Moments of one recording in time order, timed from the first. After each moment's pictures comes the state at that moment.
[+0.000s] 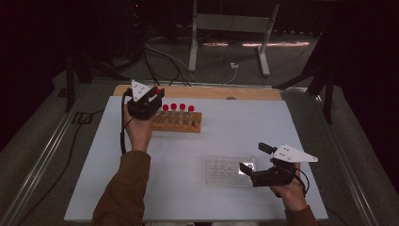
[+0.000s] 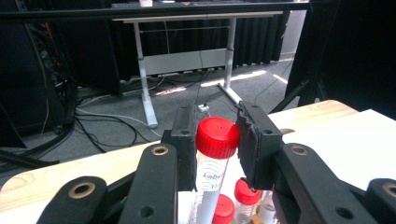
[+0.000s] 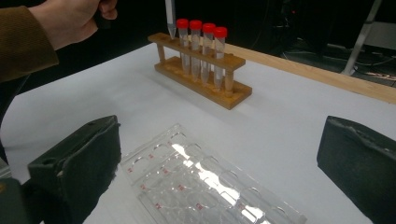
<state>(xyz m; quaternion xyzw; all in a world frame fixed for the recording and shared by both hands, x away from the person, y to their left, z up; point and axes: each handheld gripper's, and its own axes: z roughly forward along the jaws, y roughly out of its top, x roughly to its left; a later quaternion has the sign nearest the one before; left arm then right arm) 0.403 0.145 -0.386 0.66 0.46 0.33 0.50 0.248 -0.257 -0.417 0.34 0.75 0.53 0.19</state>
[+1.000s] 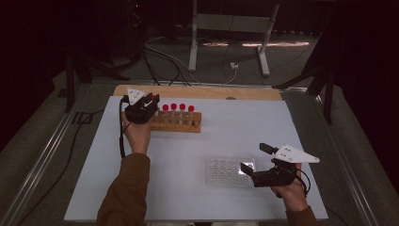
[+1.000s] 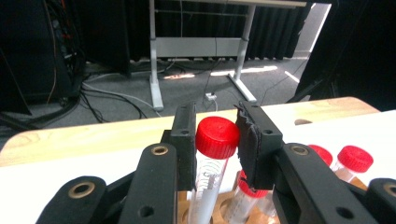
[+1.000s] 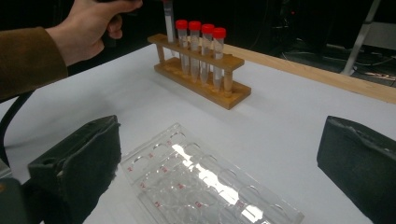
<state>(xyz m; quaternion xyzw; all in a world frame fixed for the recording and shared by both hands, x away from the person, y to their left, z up) 0.410 0.159 -0.421 0.64 0.51 0.31 0.49 0.247 -0.259 -0.417 0.35 0.75 0.53 0.19</state>
